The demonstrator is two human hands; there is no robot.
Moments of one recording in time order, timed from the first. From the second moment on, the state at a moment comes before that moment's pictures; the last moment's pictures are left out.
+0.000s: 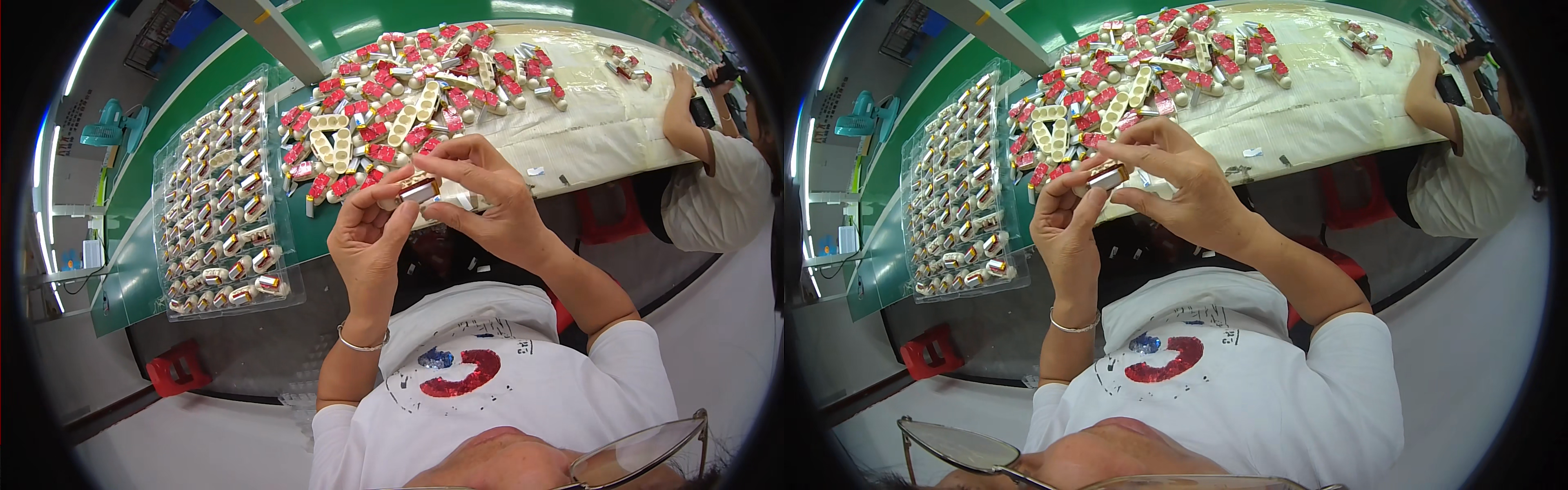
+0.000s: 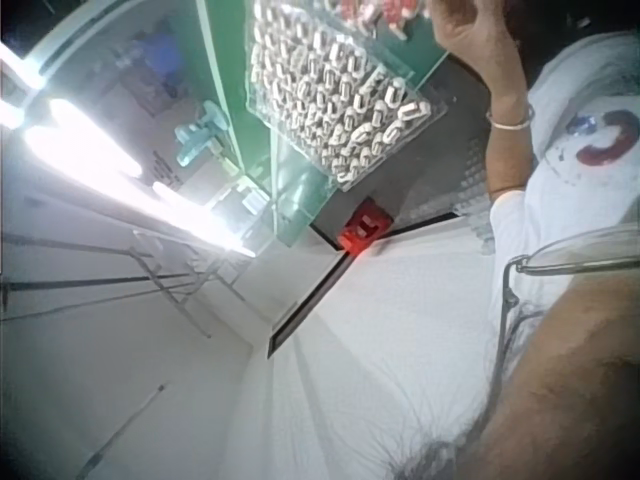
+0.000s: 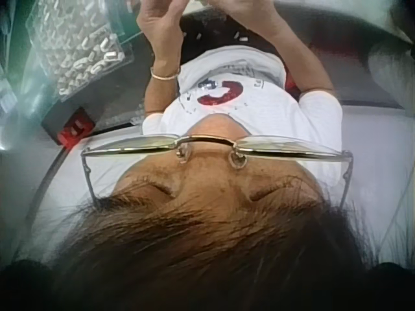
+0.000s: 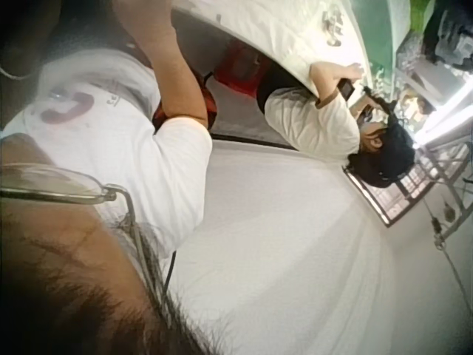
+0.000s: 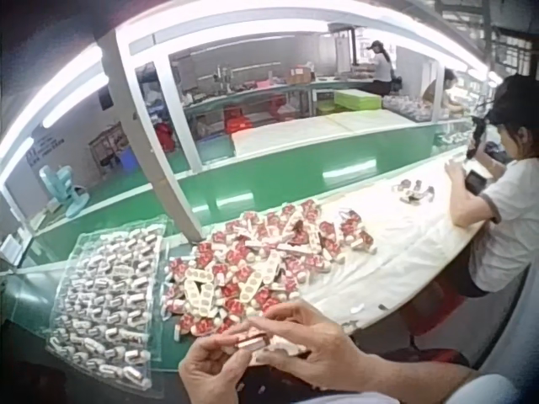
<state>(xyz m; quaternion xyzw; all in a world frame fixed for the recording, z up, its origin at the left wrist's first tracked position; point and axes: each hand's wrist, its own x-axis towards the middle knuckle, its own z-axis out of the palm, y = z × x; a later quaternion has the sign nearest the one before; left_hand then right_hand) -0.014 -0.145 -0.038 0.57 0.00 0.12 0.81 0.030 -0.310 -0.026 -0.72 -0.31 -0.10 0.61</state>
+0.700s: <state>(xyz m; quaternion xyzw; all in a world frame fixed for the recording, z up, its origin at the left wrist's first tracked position) -0.014 -0.137 -0.033 0.42 0.08 0.00 0.91 0.020 -0.310 -0.031 -0.60 -0.18 0.05 0.77</state>
